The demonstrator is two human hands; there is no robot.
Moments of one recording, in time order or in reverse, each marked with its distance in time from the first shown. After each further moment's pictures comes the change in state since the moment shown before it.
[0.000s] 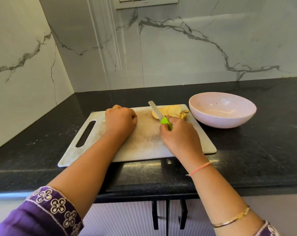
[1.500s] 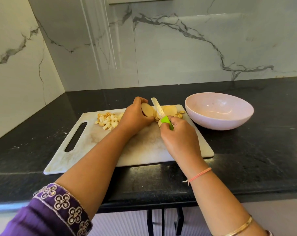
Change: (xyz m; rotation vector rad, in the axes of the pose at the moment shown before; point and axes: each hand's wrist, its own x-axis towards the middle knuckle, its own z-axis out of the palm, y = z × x) left_hand 0.019 0.046 0.006 -0.641 -0.212 -0.040; right_hand 0.004 0.006 -0.001 0.162 0.062 0.082
